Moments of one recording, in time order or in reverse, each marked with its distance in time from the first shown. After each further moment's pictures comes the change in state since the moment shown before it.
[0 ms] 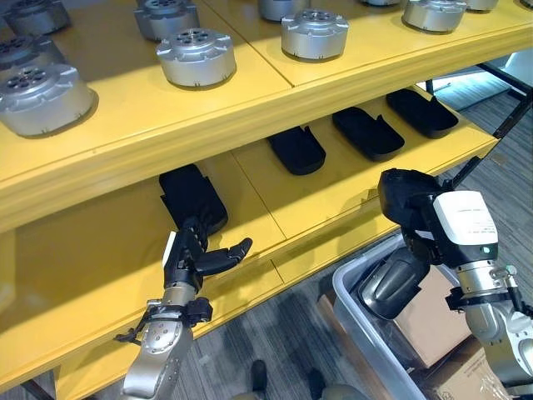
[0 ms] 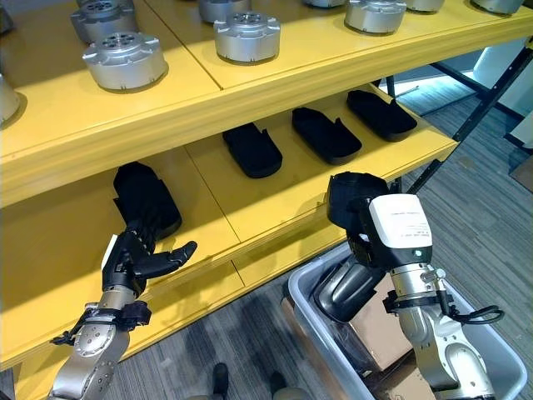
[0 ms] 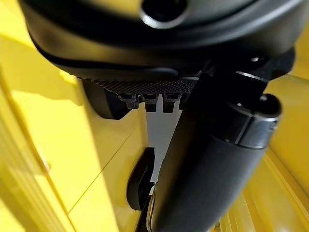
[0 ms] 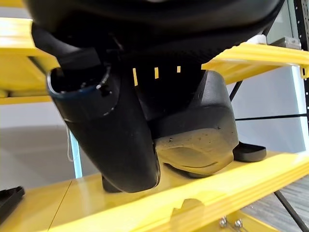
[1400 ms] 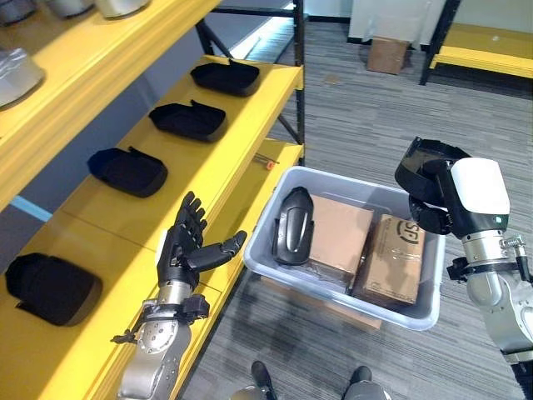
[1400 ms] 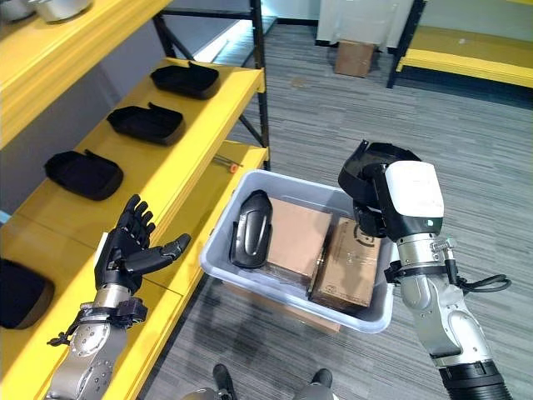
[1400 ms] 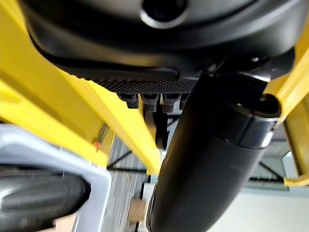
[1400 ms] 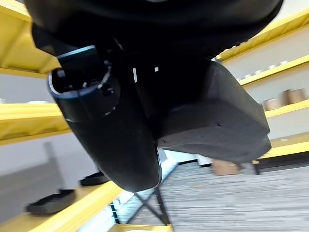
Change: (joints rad) left arm 0.011 -0.014 0.025 -0.040 -0.043 0.003 0.015; right arm -0.183 -0.064 0.074 0.072 0.122 0.075 -0.025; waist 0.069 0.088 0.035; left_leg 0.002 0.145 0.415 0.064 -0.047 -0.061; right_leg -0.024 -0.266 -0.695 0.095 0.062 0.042
